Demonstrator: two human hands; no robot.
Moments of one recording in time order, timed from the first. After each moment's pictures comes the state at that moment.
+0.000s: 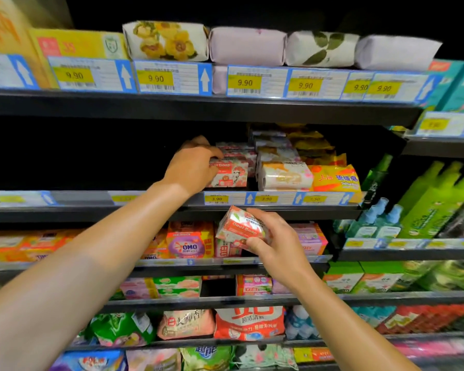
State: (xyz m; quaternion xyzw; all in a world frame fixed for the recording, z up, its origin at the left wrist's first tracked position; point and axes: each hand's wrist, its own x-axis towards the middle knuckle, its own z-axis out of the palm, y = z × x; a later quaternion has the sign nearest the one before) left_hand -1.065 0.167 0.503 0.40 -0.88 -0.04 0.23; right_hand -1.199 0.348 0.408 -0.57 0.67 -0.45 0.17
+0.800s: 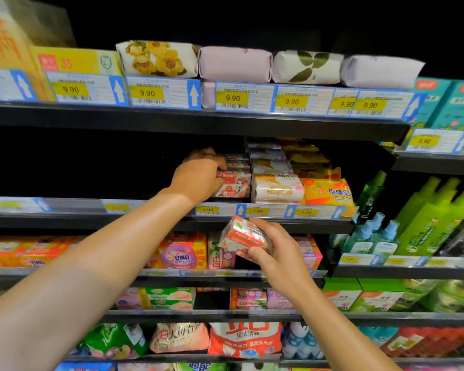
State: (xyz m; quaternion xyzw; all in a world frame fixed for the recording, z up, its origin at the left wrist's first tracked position) left_hand -1.091 0.179 0.509 0.43 -0.88 -0.02 0.22; right_hand -1.220 0.354 0.409 -0.56 0.65 -0.47 0.19
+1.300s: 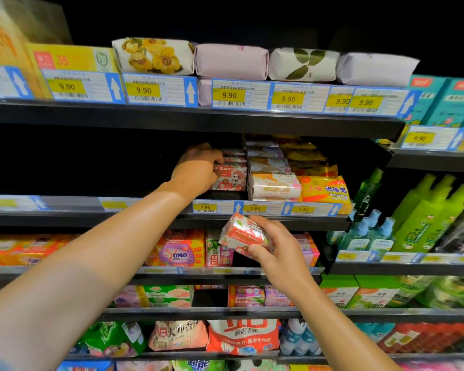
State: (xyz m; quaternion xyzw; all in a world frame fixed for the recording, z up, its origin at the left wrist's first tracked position) left_hand -1.107 0.159 0.507 0.47 -0.86 -0.02 0.19; right_hand -1.223 0.358 0.409 -0.56 0.66 -0.46 0.18
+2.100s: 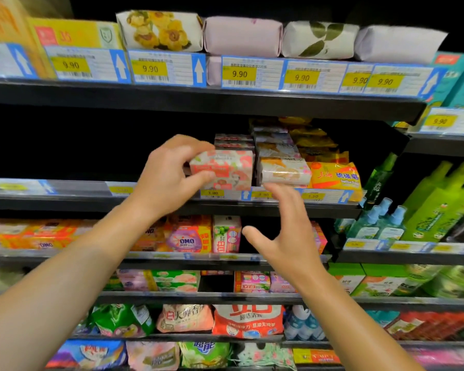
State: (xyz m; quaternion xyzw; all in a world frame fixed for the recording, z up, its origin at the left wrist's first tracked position) left_hand -1.019 0.222 0.503 0.30 -0.86 -0.06 0.40; right_hand -1.203 0.367 0.437 -0.61 0.66 -0.44 0.03
